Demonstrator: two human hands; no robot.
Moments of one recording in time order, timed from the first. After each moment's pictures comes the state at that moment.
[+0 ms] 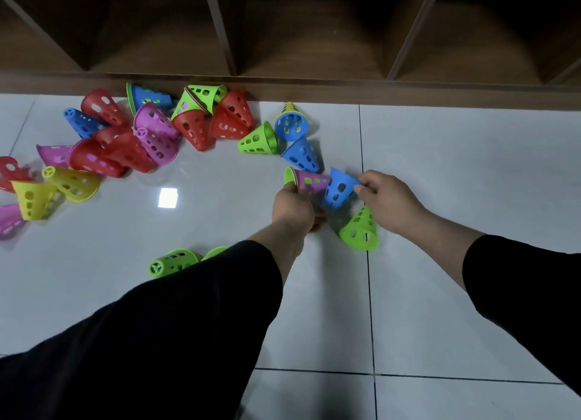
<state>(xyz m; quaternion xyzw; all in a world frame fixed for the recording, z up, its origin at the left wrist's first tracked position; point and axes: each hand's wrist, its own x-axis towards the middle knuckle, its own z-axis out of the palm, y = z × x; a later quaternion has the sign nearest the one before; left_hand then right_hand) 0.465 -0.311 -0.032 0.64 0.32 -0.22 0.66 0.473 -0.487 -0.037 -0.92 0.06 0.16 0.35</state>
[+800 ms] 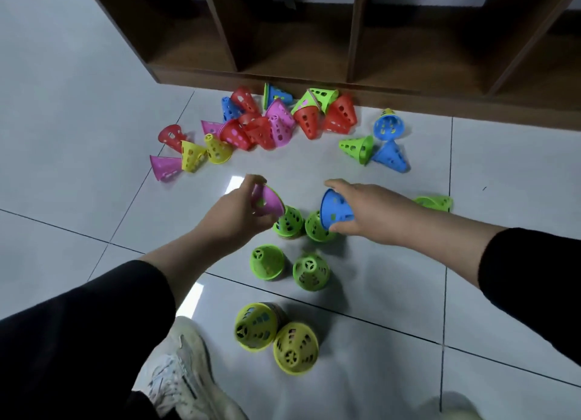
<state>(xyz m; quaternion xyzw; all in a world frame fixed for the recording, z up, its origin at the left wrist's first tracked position) 0.318 -0.048 0.081 0.95 0.09 -0.13 0.28 0.383 -0.299 0.076 -0.92 -0.29 0.23 0.14</state>
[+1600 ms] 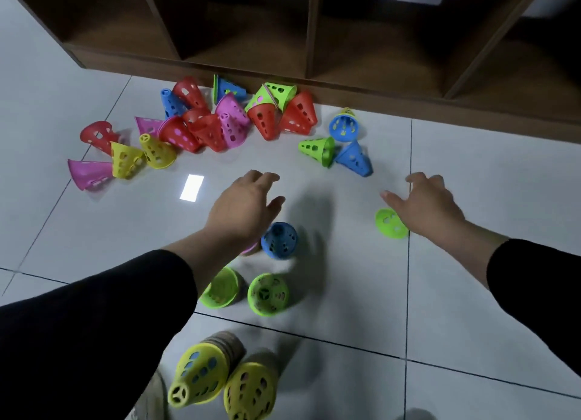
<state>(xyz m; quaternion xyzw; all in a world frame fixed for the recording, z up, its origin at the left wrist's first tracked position) 0.392 -0.113 0.025 0.98 -0.04 -0.06 0.19 0.443 -0.424 0.007 -0.96 0.14 0.17 0.16</state>
